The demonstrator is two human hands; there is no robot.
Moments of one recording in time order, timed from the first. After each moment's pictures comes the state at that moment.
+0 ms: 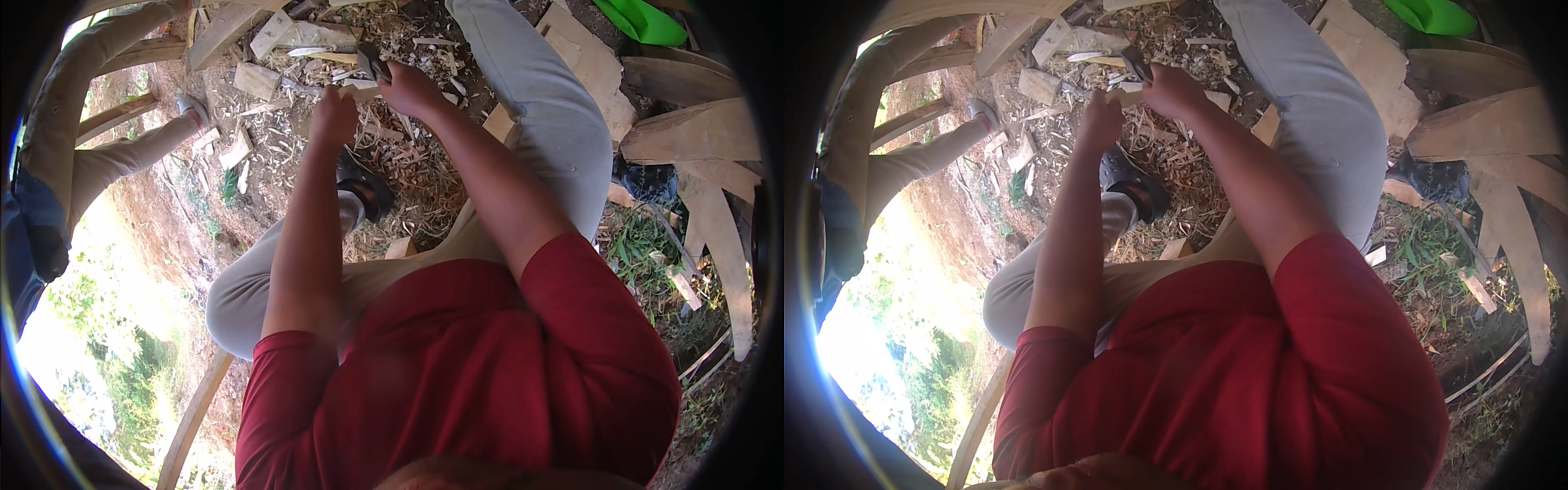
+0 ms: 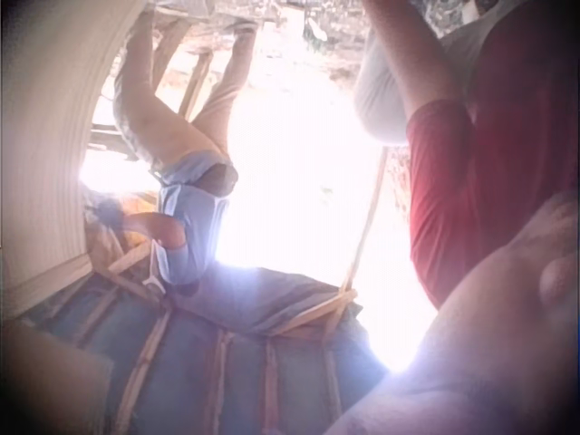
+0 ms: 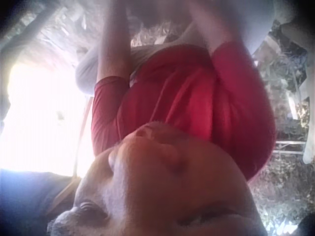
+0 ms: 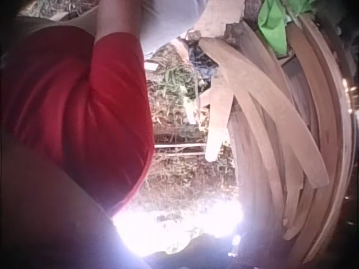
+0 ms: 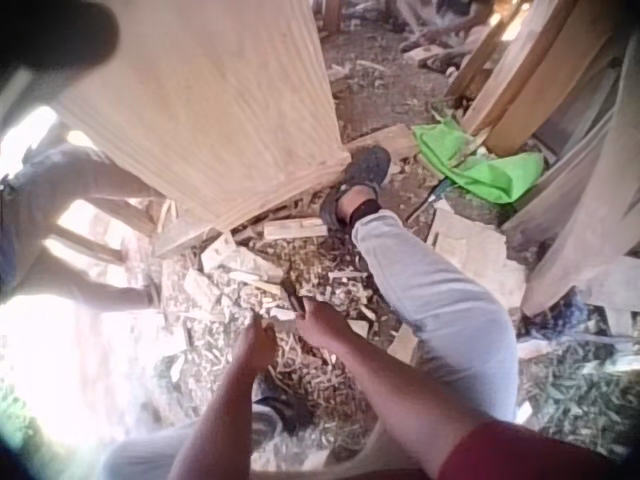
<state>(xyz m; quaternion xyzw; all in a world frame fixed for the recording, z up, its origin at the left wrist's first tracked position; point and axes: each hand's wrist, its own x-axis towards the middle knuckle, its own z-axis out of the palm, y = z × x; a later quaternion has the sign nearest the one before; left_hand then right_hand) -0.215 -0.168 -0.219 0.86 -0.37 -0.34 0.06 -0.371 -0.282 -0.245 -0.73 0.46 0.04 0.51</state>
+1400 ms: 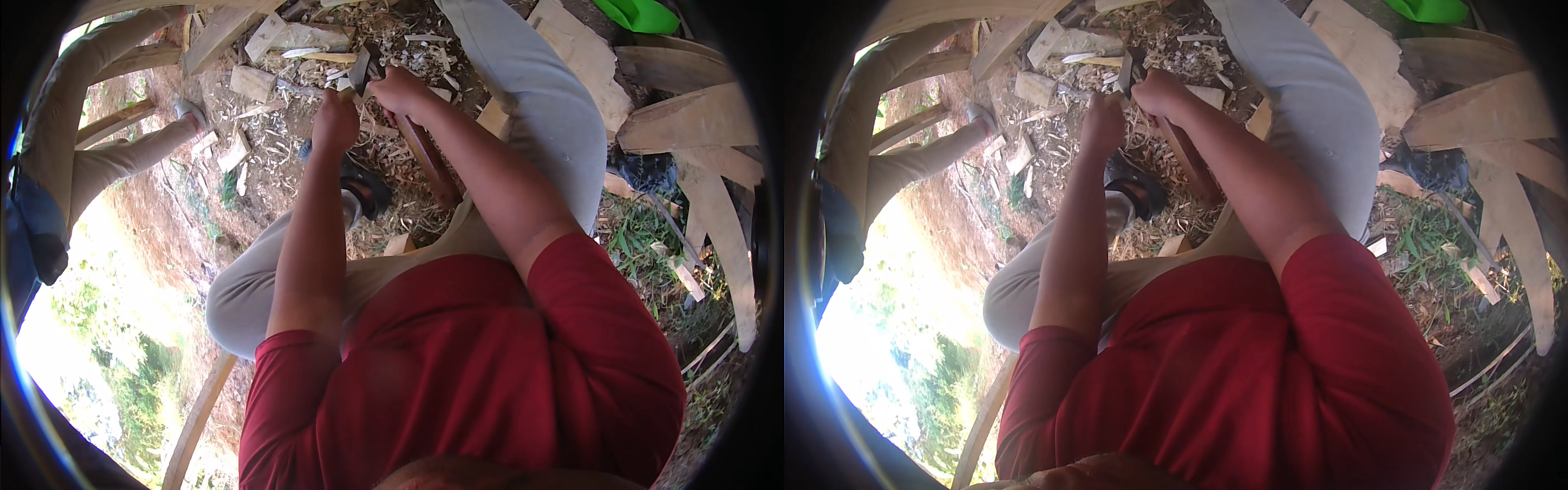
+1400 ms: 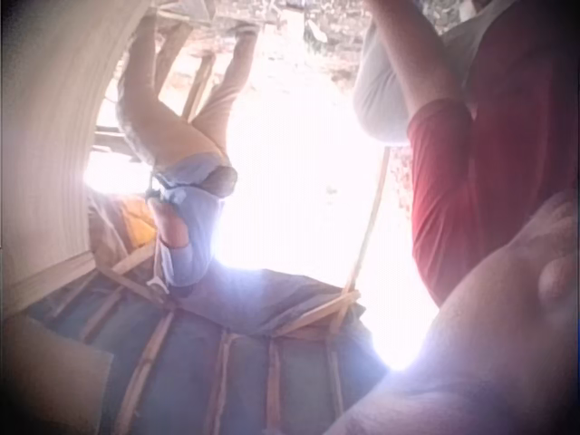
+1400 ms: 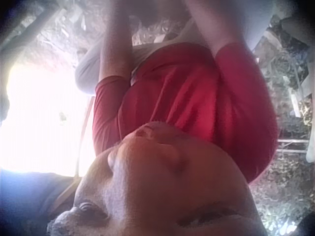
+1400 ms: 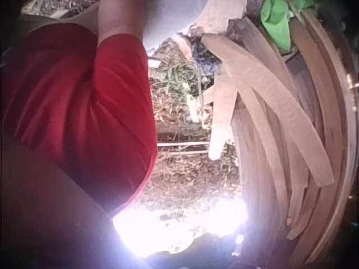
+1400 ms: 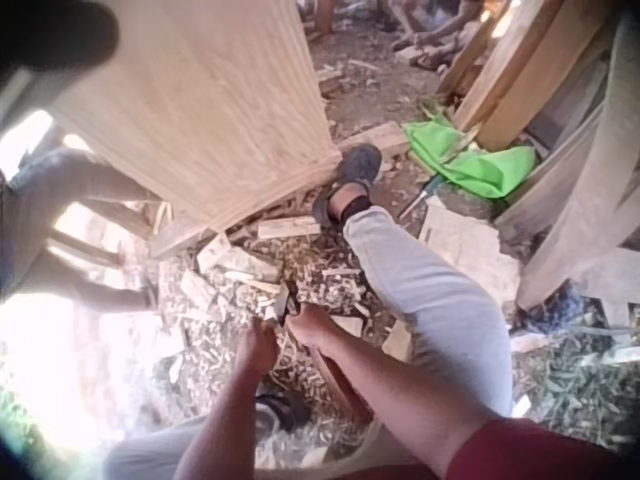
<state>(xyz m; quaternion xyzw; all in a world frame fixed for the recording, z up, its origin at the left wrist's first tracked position) -0.236 -0.151 -0.223 0.84 -0.43 -0.31 0.14 -0.372 -0.275 -0.221 -0.48 0.49 0.01 0.72</state>
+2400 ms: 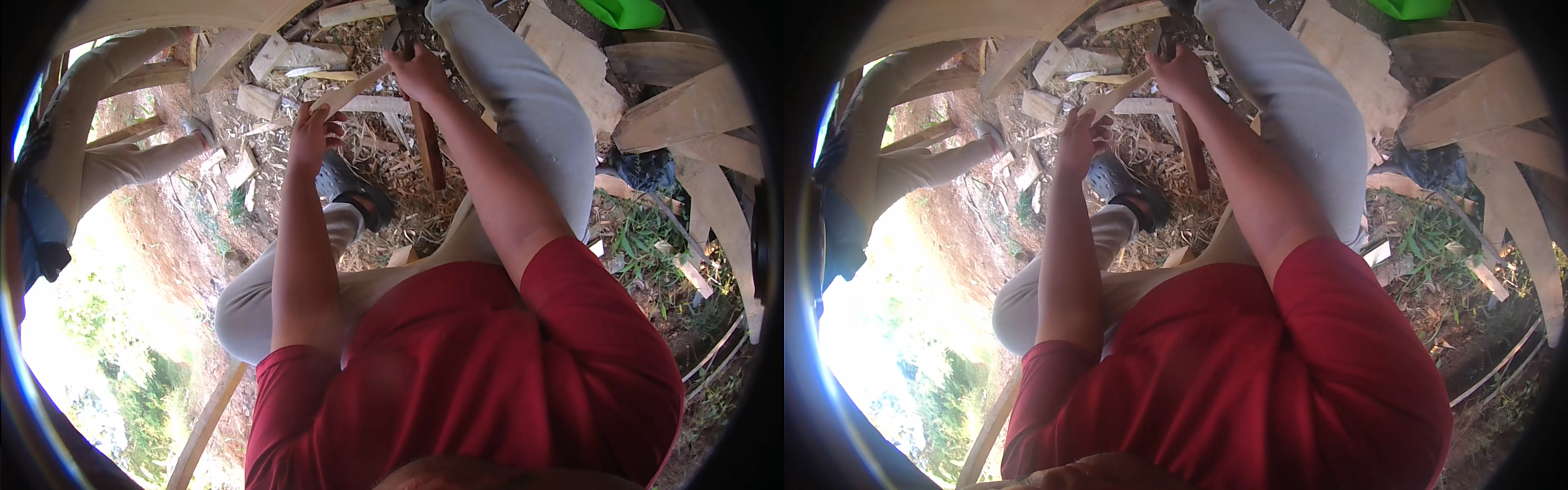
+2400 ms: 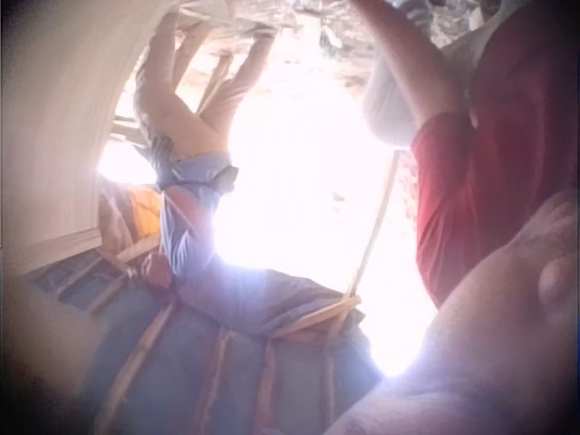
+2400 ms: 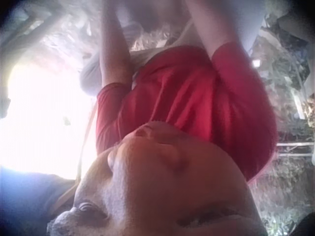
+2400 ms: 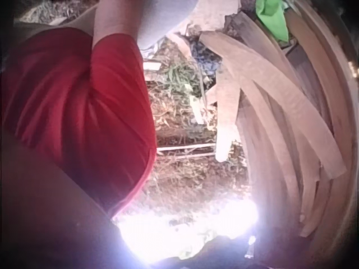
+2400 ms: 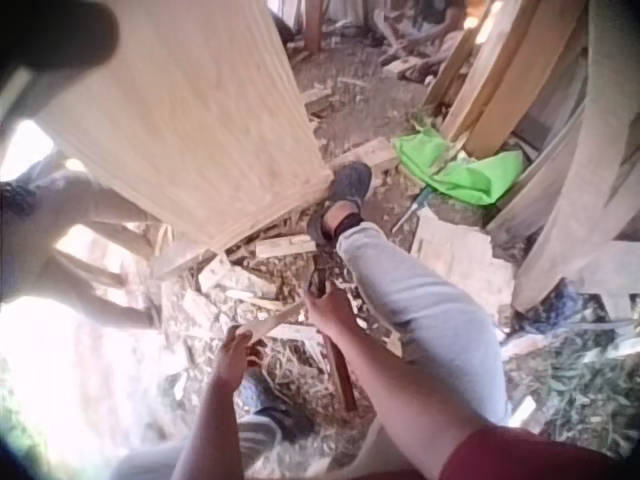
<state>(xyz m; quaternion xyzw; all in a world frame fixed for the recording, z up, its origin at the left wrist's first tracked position) -0.209 -0.157 -0.160 0.73 -0.13 -0.54 0.41 -0.389 -0.315 -0.219 -0.56 0.58 -0.14 0.57</state>
